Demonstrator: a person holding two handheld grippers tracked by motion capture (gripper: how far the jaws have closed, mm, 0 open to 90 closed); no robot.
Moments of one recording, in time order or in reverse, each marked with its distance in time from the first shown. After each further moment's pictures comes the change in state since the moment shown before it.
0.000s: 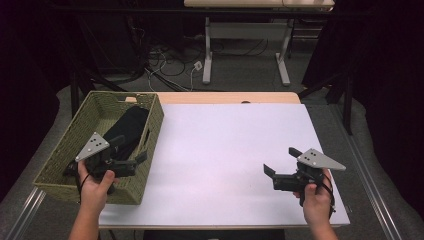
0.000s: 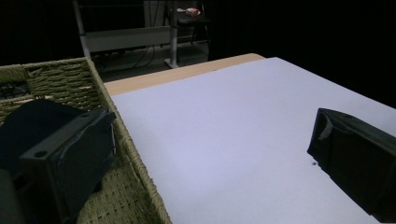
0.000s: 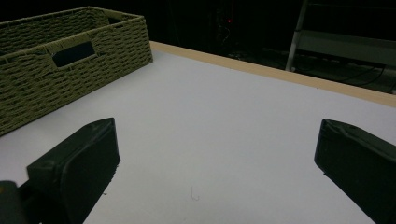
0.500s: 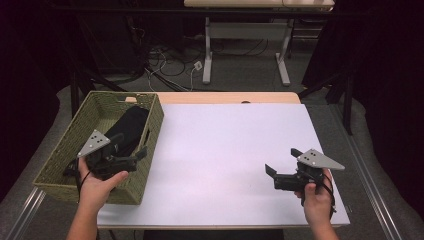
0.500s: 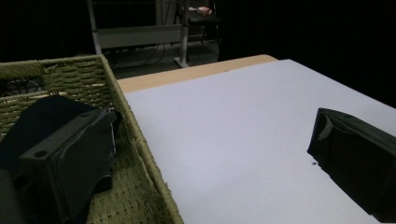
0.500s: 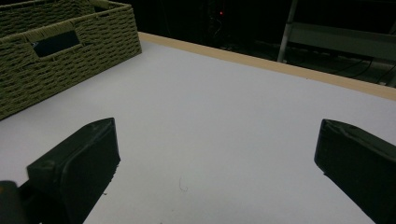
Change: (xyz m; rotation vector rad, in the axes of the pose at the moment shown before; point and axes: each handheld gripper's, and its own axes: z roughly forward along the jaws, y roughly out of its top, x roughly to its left) left arm 0.006 0.003 0.005 0.001 0.042 -0.030; right arm -0.006 -0.006 0.002 0.026 -0.034 -0.004
